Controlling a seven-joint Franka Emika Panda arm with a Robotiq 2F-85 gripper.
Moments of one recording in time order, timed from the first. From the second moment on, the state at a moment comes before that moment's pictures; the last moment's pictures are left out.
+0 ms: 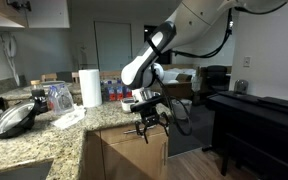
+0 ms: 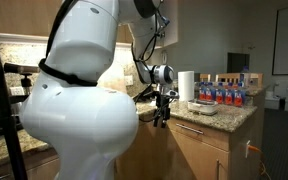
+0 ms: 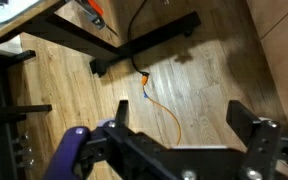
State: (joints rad) arm 0.28 0.34 0.07 -2.02 0.02 1.88 0.78
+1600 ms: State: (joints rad) arm 0.28 -0.25 0.25 -2.52 0.03 2.09 0.65
